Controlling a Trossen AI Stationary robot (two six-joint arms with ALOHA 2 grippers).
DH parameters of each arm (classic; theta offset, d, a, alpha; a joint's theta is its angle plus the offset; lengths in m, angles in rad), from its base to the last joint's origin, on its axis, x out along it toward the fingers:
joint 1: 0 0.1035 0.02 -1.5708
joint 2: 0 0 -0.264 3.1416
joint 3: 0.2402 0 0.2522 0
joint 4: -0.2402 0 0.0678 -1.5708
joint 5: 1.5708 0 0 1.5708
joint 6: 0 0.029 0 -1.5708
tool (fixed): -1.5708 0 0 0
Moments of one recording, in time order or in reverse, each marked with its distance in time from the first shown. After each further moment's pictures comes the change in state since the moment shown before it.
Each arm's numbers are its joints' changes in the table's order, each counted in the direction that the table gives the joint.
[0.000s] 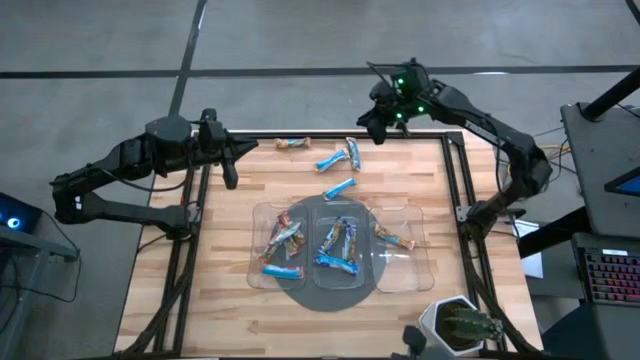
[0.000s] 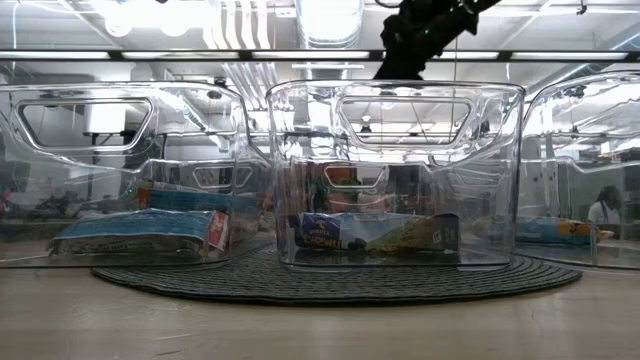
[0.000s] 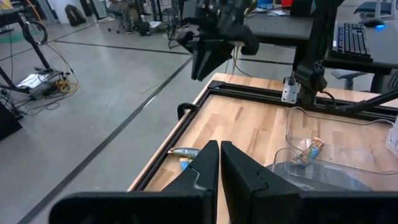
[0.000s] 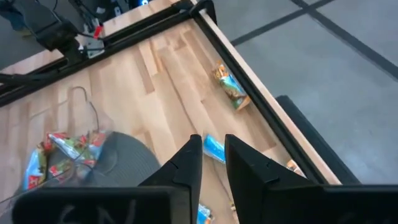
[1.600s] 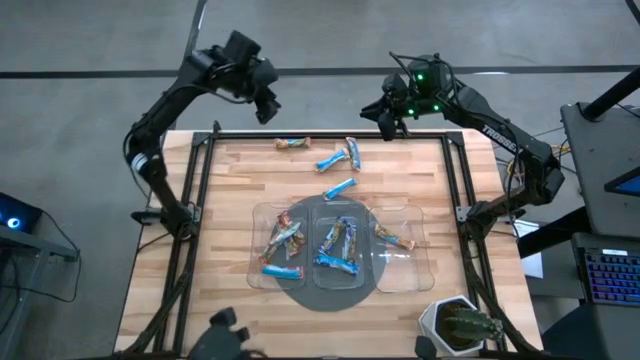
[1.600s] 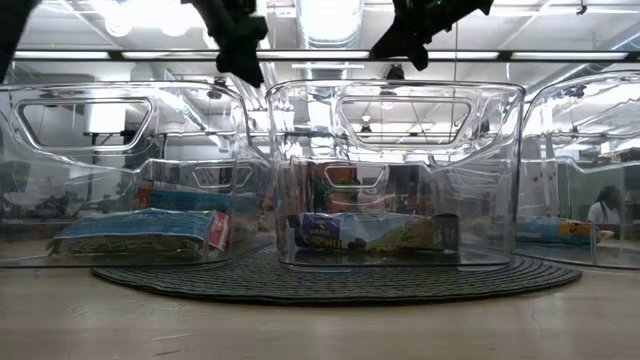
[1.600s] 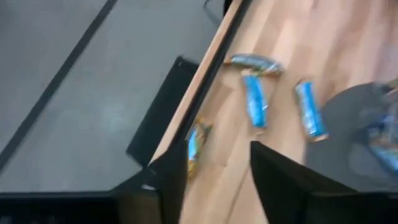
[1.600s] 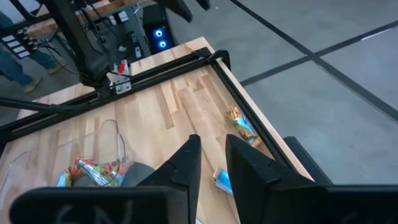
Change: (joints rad) left arm 0.600 0.826 0.795 -0.595 -0.393 0.324; right arm 0.004 -0.115 -0.001 0.072 0.046 0.038
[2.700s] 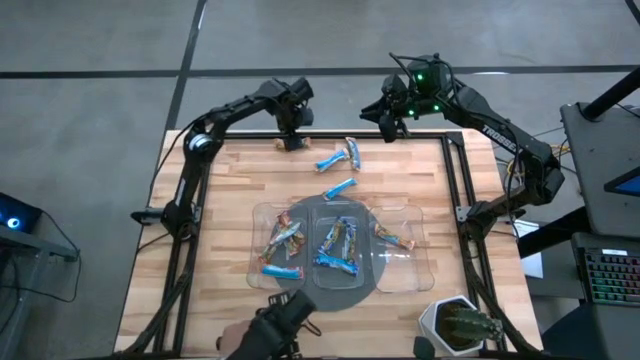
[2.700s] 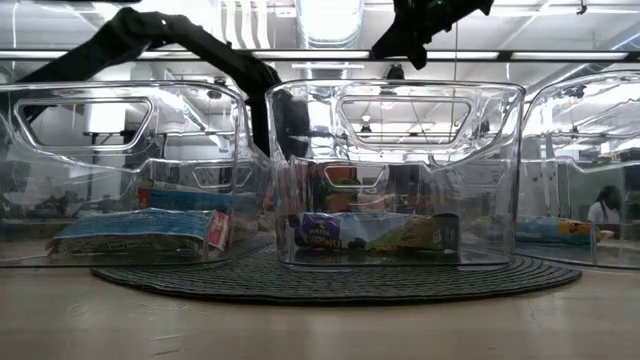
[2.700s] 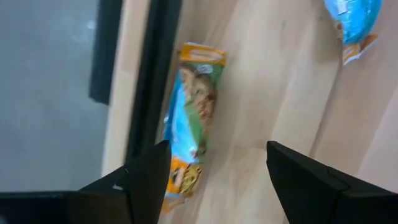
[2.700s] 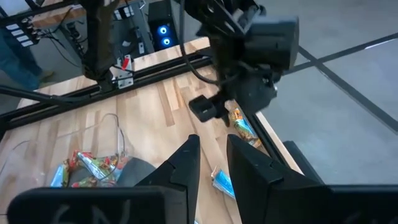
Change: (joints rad) left arm -0.054 0.510 -0.026 0.042 0.152 0.197; right arm 0.000 0.000 0.000 -0.005 0.021 -0.057
